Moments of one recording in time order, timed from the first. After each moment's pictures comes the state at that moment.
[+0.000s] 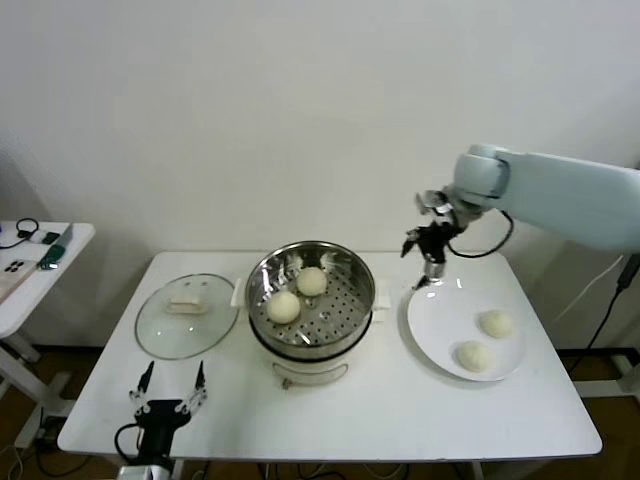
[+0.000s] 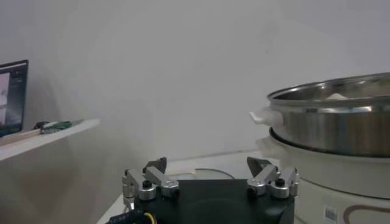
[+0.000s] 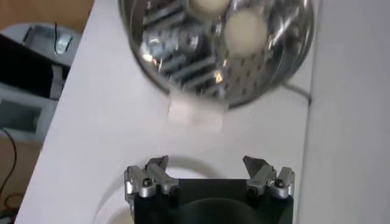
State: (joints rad) left arm 1.73 -1.47 -0.65 -2.00 0.01 -0.12 -0.07; right arm 0.69 0.79 -1.56 1.24 0.50 -0.15 -1.08
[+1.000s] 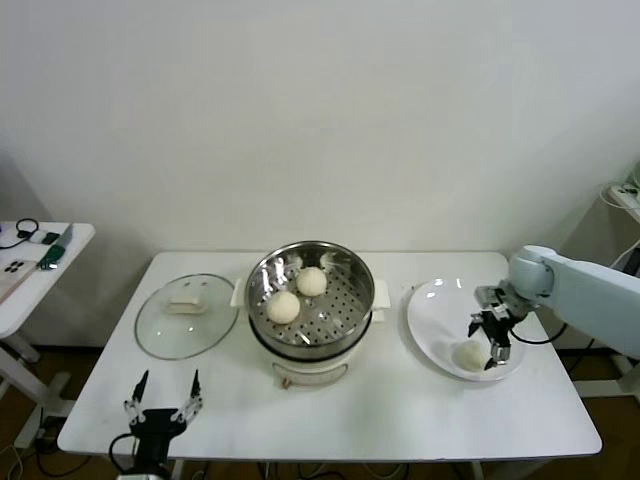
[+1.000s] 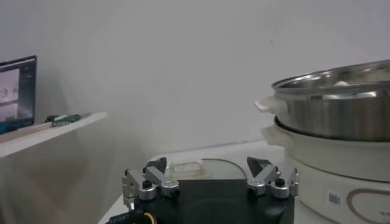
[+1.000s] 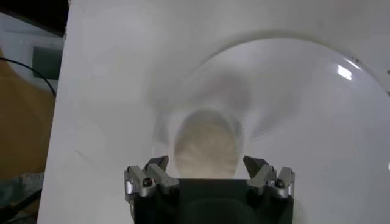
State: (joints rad) left arm 1.76 -1.49 -0.66 -2.00 0.03 -0.11 -0.08; right arm 0.23 0.70 -1.27 1.09 0.17 -0.10 -1.09
